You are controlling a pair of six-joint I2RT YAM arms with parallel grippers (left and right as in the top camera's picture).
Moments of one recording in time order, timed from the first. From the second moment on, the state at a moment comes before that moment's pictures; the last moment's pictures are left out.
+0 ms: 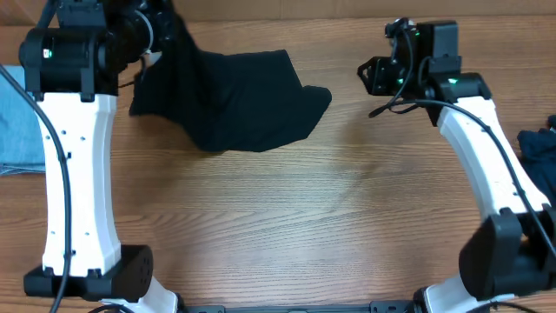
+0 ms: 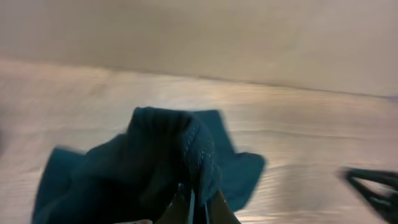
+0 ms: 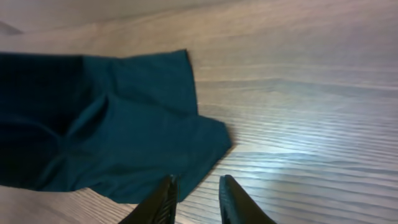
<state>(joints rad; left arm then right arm) -0.07 1.77 2.30 -1.19 0.19 -0.25 0.10 1.75 1.47 -0.55 -0.39 0.17</state>
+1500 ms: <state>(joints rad) -0.20 1.41 2.45 -0.94 0.13 -0.32 0.26 1.83 1.47 -0.59 -0.64 0.22</state>
